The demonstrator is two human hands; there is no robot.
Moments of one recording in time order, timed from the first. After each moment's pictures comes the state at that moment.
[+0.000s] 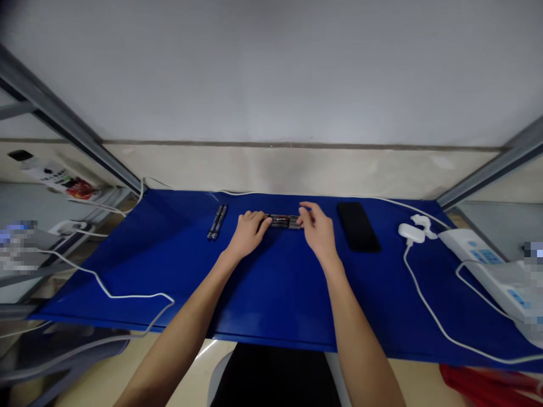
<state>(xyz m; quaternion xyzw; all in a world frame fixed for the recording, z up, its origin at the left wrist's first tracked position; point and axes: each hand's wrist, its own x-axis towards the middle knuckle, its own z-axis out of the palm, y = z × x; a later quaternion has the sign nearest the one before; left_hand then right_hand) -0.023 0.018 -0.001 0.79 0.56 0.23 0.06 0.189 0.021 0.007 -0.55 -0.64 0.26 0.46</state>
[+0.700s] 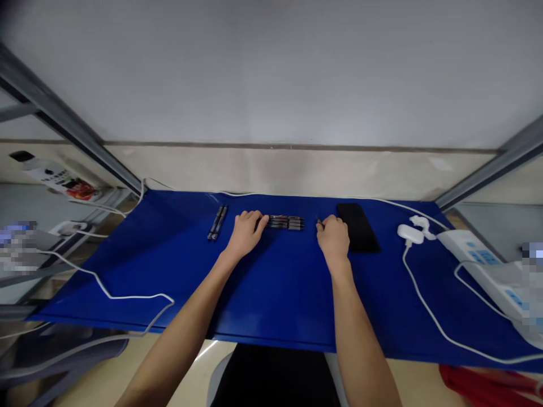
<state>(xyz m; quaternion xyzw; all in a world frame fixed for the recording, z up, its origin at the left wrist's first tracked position) -0.025 0.020 -0.003 0.77 0.59 0.25 0.06 0.232 0.033 -0.030 -0.72 -0.60 0.04 0.35</state>
